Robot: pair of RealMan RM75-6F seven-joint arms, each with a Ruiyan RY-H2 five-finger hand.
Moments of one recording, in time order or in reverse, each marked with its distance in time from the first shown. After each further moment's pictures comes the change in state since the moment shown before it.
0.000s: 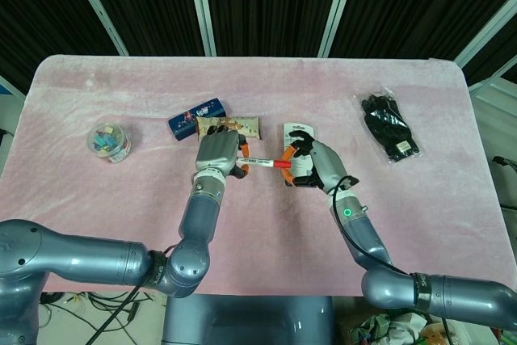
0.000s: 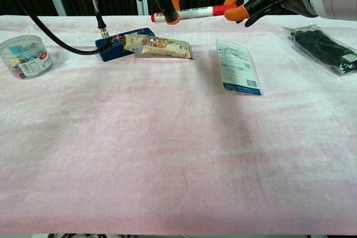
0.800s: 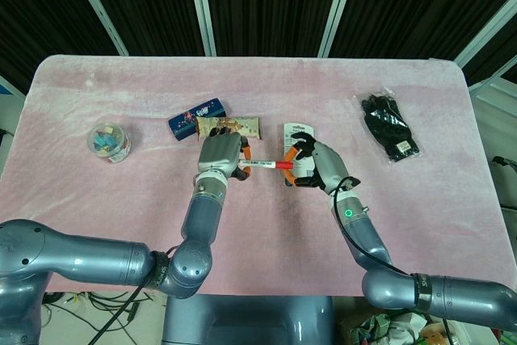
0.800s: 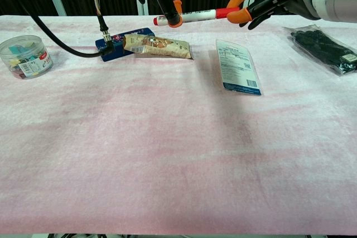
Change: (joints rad) left arm -0.005 -0.011 -0.002 0.010 -0.009 0.005 0.014; right arm -0.006 0.004 0.000 -0.005 0.023 0.006 -0.019
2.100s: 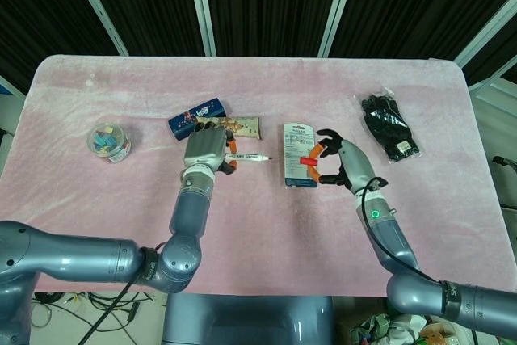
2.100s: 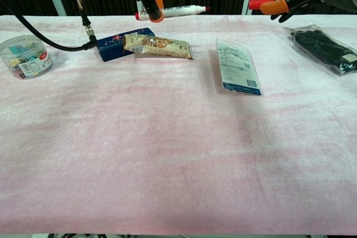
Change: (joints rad) left arm 0.054 0.052 0.012 -0.027 0.014 -0.002 0.006; right arm -0.104 0.121 -0.010 -0.037 -0.068 -0.032 0.079
